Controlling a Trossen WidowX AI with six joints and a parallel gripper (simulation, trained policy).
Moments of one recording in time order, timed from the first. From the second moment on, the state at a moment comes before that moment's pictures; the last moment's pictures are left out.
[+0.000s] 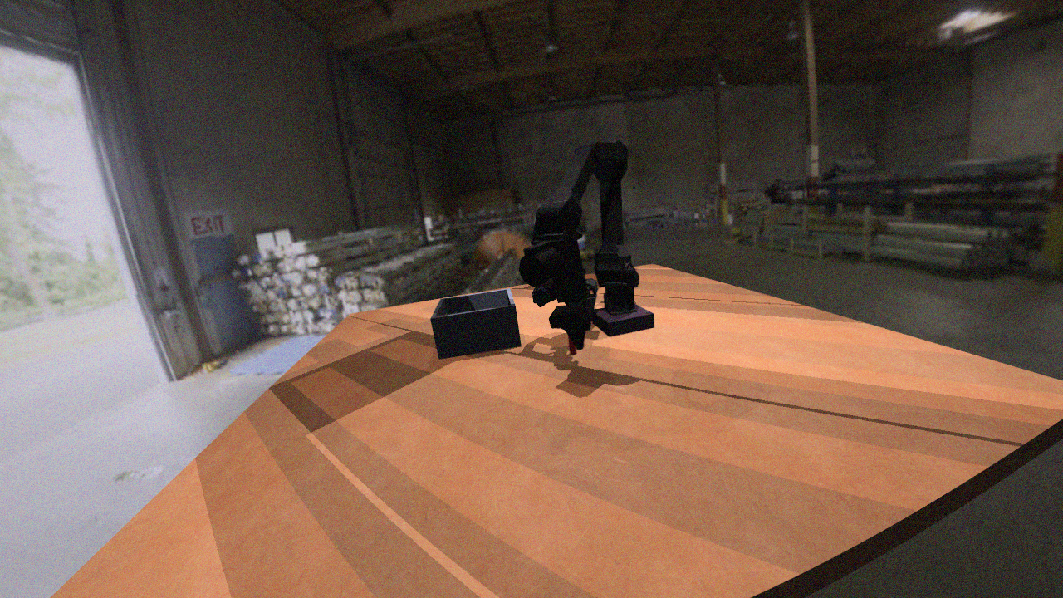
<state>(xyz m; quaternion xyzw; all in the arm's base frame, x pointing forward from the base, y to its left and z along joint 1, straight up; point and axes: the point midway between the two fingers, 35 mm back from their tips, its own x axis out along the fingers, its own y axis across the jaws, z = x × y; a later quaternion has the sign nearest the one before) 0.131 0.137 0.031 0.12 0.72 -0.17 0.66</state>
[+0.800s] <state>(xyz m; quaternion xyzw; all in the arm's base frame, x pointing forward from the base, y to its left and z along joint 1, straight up) 0.160 0.130 0.033 0.14 0.67 -0.27 0.68</state>
